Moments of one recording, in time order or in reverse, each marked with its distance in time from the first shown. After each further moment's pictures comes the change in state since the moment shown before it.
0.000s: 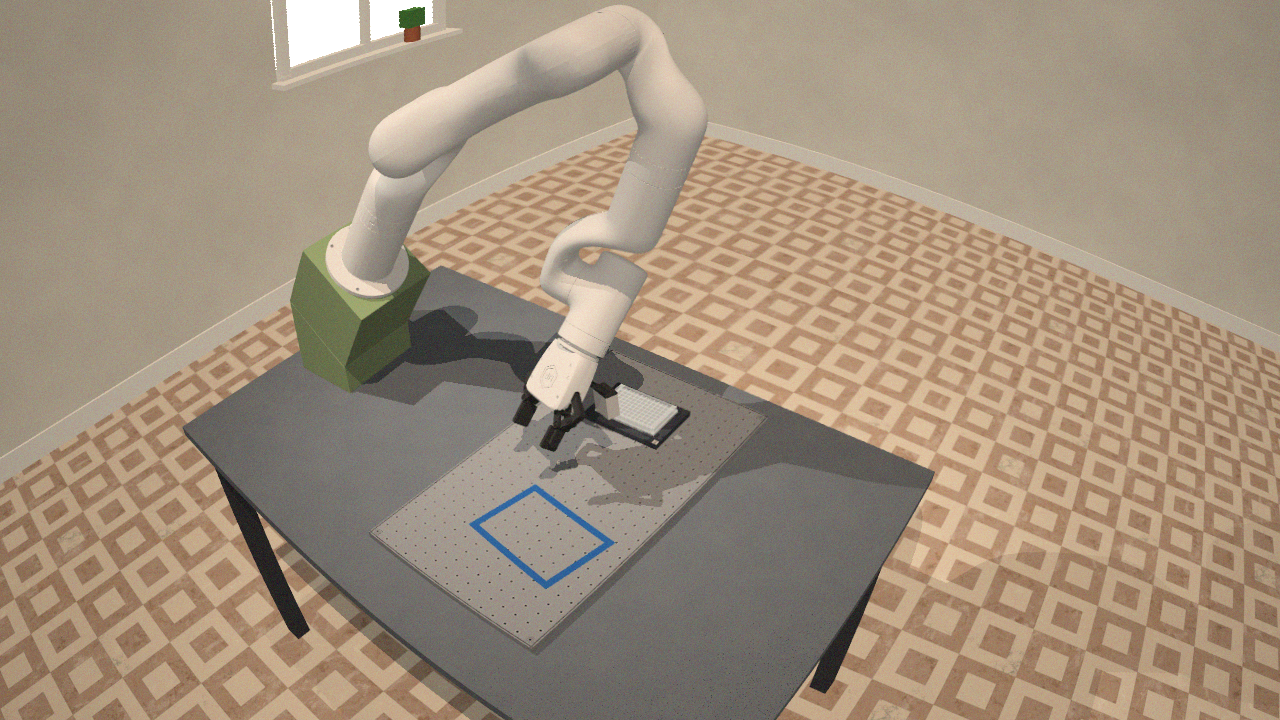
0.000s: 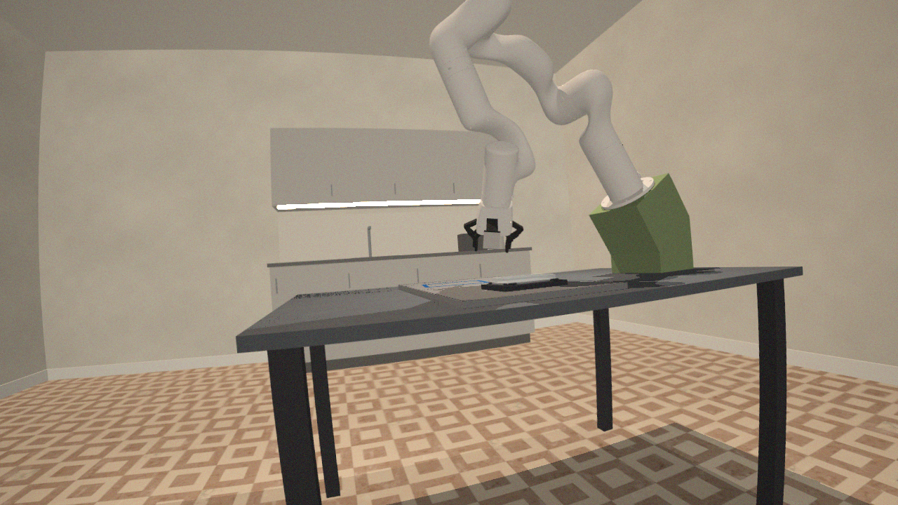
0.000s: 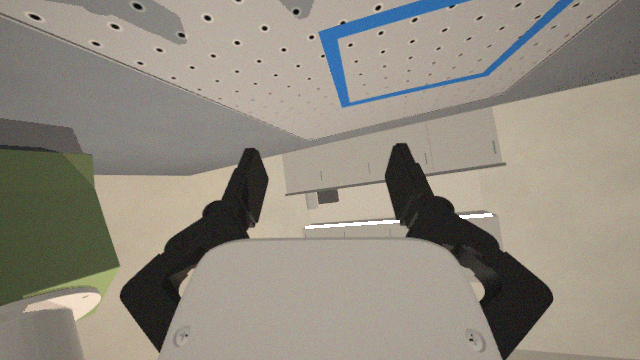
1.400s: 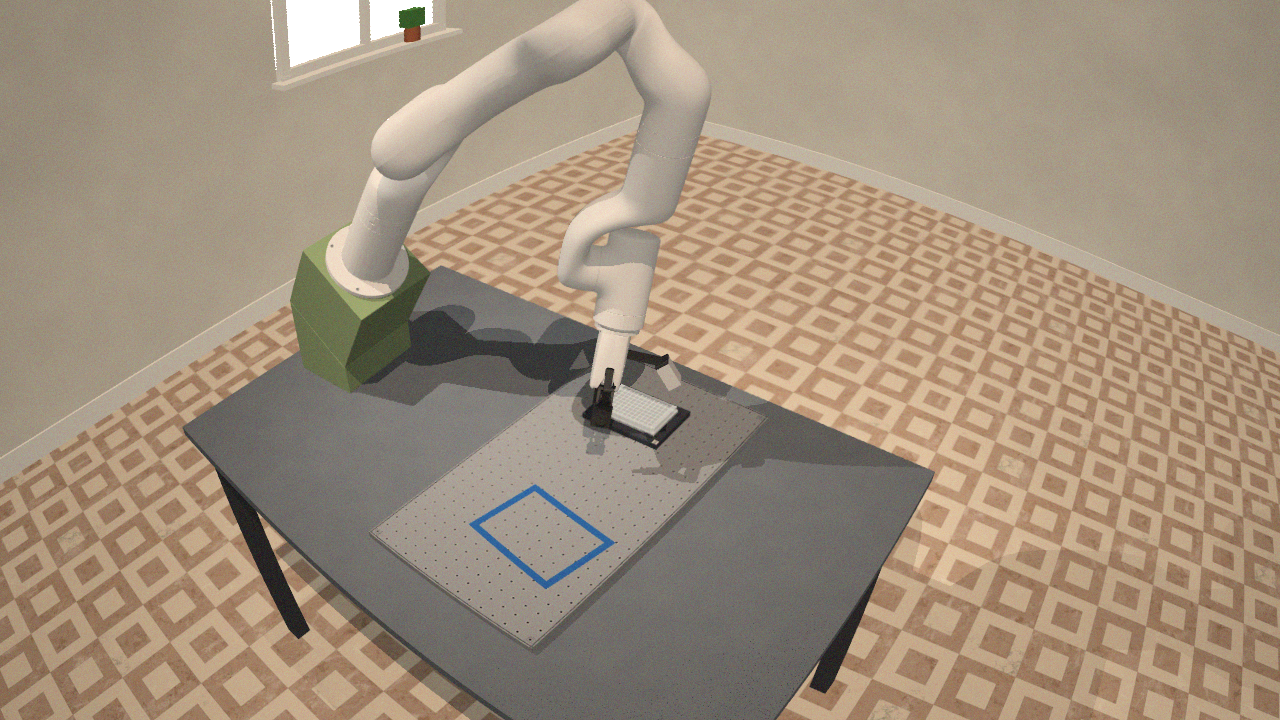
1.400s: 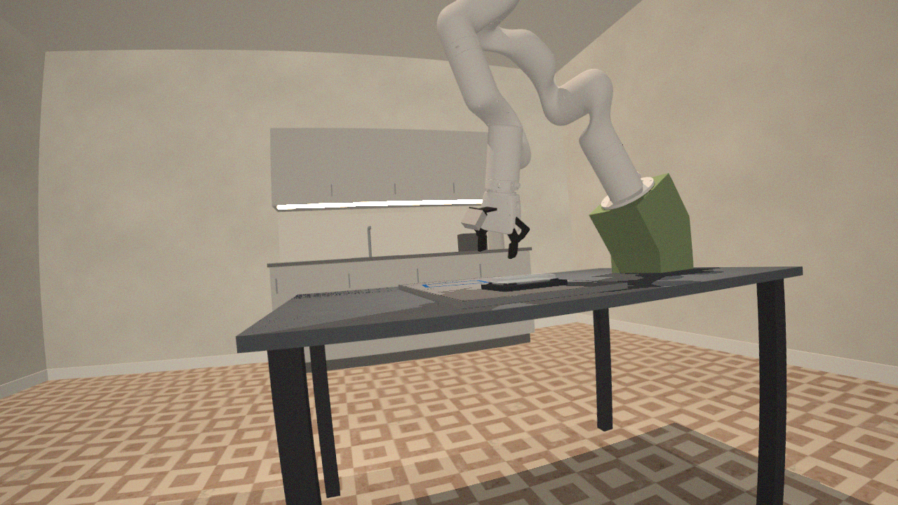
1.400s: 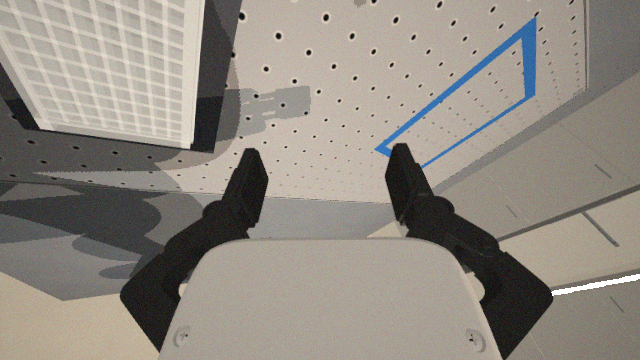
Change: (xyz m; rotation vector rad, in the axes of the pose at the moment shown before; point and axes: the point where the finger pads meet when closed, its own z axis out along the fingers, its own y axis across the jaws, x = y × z) arm 0.112 -0.003 -0.072 0.120 0.379 0.623
